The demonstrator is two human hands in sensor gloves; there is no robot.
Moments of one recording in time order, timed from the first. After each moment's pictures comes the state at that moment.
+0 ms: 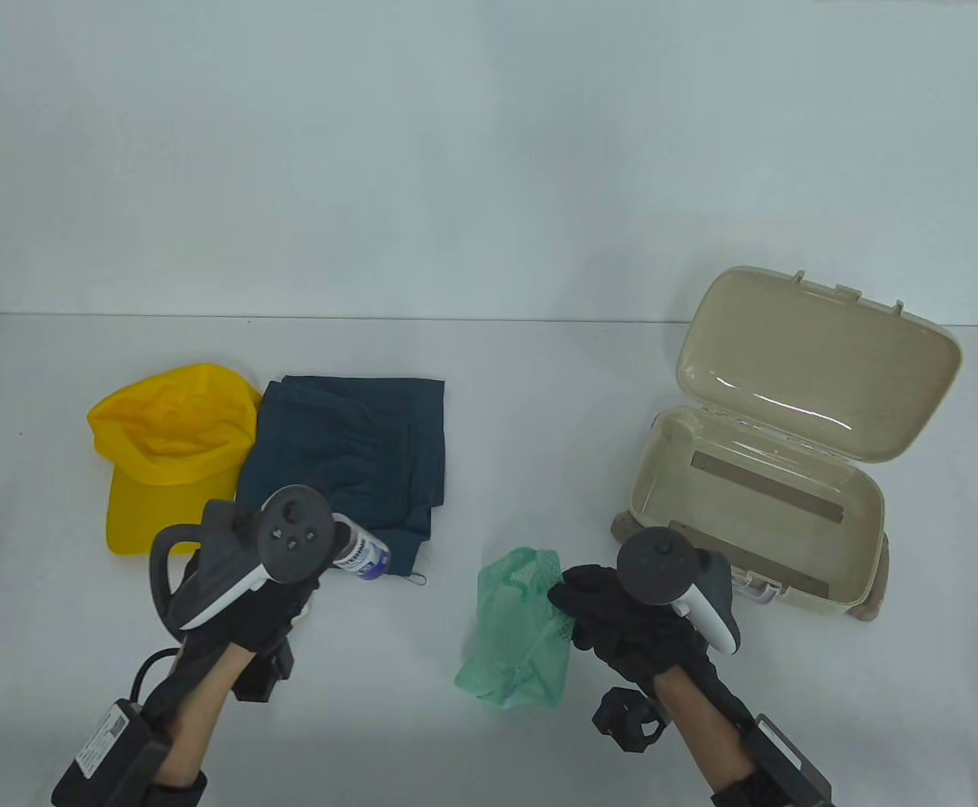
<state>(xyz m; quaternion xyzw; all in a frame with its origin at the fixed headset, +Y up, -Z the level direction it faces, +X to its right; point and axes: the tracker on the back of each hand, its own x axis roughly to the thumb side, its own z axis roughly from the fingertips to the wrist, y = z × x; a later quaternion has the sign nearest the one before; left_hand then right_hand) -0.183 -0.559 -0.286 0.02 -0.07 0.07 0.99 0.148 -0.683 -0.316 0.09 0.15 0.93 0.33</state>
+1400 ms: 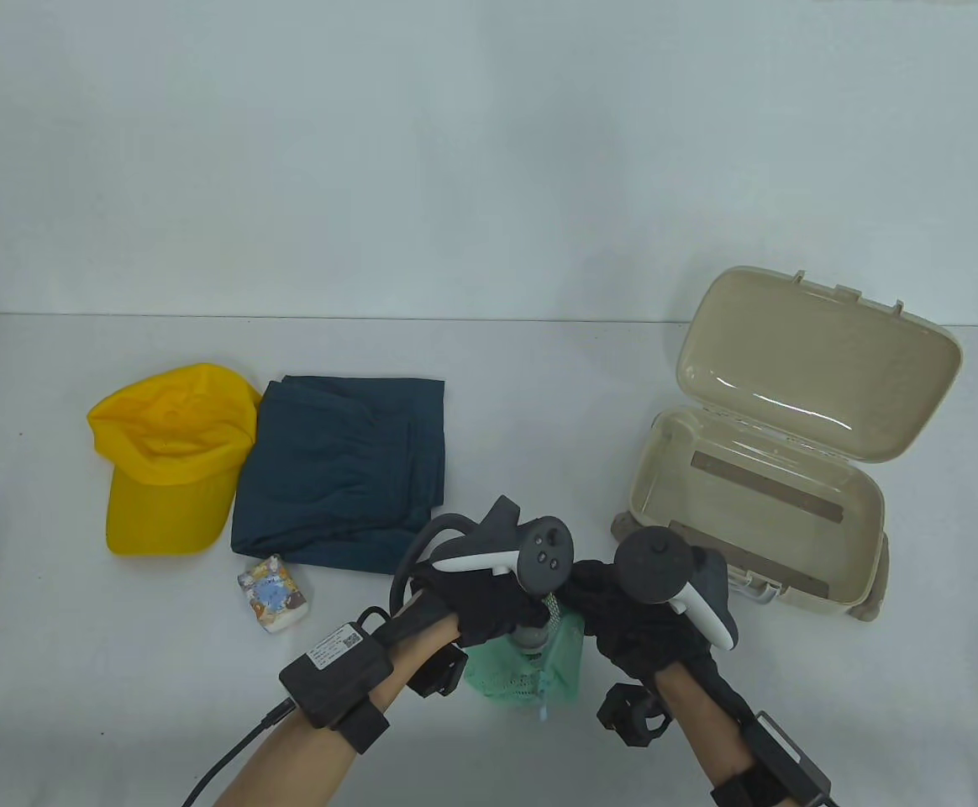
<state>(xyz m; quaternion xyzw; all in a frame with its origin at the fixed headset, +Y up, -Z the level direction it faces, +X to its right) -0.009 -0.668 -0.344 -0.23 -0.31 -0.01 0.92 0.149 -0.686 -0.320 0.09 0.14 0.94 0.30</state>
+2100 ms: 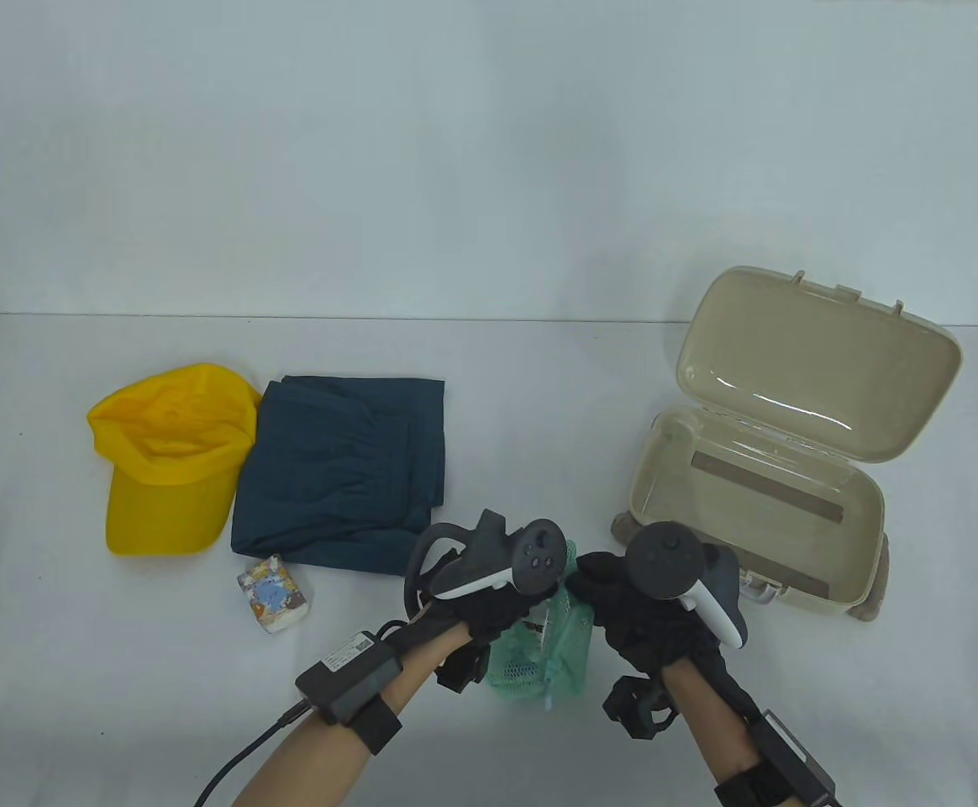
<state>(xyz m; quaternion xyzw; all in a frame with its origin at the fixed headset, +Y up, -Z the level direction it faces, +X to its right) -0.020 -0.672 -0.348 -0.10 -0.24 0.09 0.96 0.158 -0.682 -0.323 0.07 0.12 0.94 0.30</state>
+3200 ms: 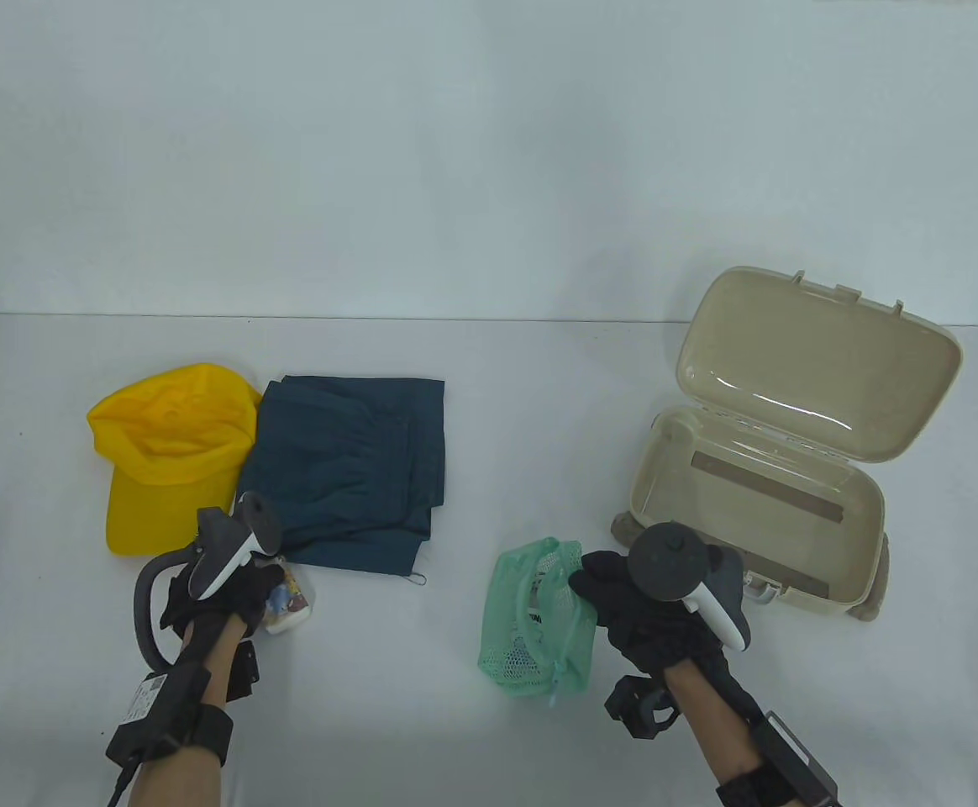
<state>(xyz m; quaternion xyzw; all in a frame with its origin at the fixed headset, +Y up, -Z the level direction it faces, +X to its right) -0.283 -0.742 -0.358 -0.22 0.21 0.00 0.95 0.161 -0.681 -0.322 0.07 0.11 0.95 0.29</state>
